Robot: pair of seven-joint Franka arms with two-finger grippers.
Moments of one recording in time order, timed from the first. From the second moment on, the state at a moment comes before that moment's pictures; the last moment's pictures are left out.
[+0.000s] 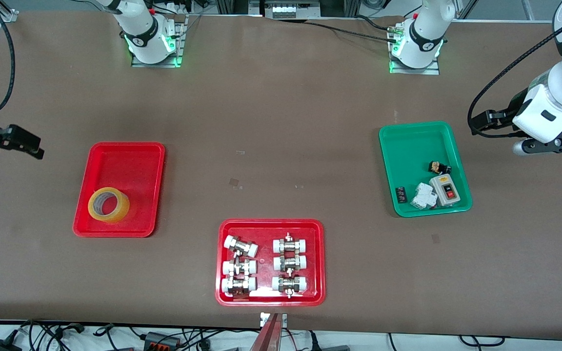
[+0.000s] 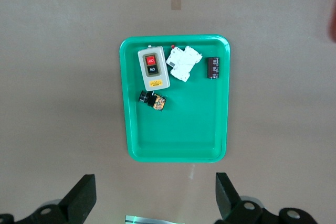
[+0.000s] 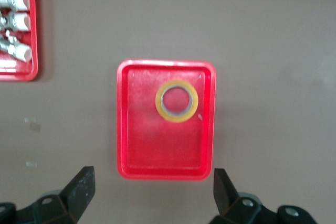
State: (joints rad) left arm 0.12 0.07 -0.20 -1.62 0.05 1.53 -0.20; right arm 0.02 0.15 -0.03 -1.45 -0.02 1.64 -0.03
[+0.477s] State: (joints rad) left arm 0.12 0.07 -0.20 -1.62 0.04 1.53 -0.20; right arm 0.02 0.04 -0.03 -1.57 -0.02 1.64 -0.03
